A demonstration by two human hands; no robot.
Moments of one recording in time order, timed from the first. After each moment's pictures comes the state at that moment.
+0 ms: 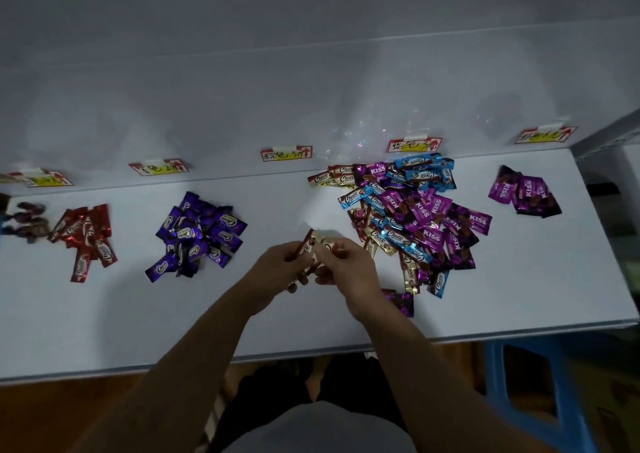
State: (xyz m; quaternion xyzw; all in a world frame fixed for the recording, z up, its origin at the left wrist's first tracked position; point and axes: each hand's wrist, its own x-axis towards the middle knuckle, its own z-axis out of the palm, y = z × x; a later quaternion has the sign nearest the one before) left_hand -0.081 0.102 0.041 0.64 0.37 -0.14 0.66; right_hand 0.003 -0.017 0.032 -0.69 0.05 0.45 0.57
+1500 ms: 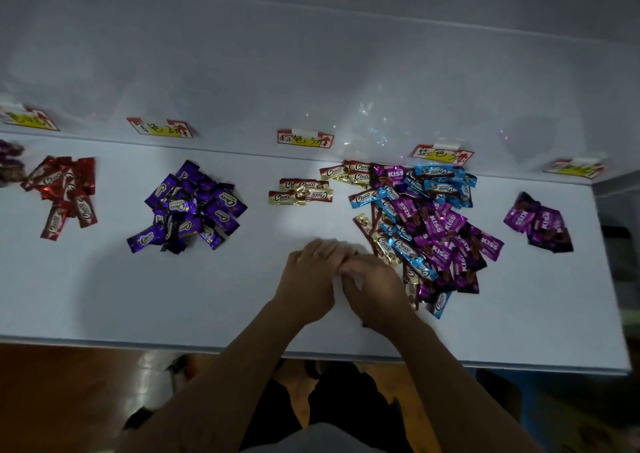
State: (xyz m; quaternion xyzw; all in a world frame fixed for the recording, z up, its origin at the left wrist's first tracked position) left_hand -0.063 0.061 -0.024 0.94 0.21 -0.14 0.25; right_hand 0.029 -0.054 -0.023 -0.81 -0.44 0.24 0.29
